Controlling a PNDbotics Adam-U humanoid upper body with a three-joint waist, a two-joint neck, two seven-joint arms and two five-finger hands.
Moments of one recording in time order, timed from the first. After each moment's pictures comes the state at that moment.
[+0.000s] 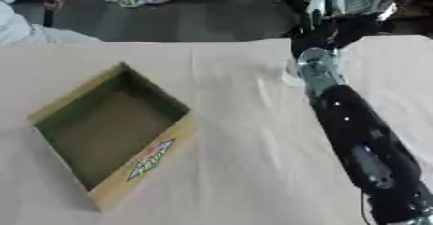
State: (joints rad) left arm -0.27 0.34 0.22 -1.95 0.02 0.02 0.57; right arm -0.96 -0.28 0.20 -1.19 -1.40 -0.49 -0.61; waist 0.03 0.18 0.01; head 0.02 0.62
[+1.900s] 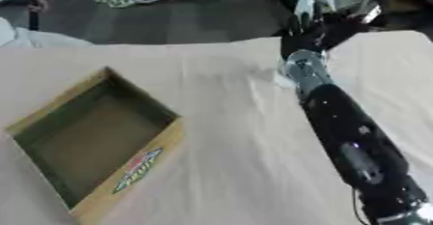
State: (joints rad) left arm -0.27 0.34 0.21 -1.96 0.03 0.02 0.56; right arm -1.01 -0.32 0.19 -1.15 -1.39 -0.50 -0.61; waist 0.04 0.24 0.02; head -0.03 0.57
